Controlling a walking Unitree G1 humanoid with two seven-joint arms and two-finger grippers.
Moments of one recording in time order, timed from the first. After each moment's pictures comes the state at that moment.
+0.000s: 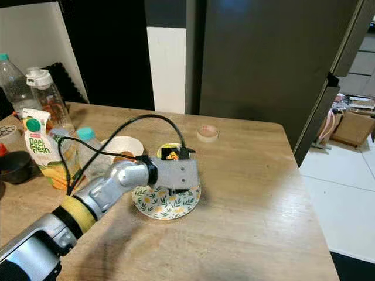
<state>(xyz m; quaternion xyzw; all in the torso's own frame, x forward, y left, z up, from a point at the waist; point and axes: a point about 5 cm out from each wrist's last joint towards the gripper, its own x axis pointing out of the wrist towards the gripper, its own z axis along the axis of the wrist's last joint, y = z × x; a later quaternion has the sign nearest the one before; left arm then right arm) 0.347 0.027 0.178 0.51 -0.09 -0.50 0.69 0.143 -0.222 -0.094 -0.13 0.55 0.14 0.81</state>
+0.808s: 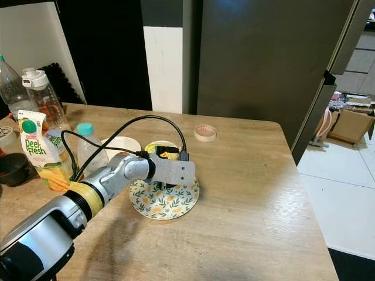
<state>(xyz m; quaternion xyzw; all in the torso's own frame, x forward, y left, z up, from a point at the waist) 0.372 0.044 0.175 0.55 -0.02 -0.48 0.68 0.142 -0.215 -0.097 -0.14 0.56 0.12 0.81</state>
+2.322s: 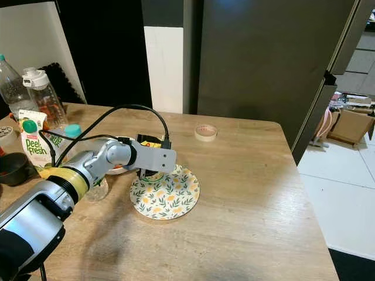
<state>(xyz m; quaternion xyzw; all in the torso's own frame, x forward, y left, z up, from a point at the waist) 0.392 0.090 0.195 0.62 0.05 -0.44 0.65 0.124 -0.223 -0.101 -0.13 0.57 0.12 0.80</state>
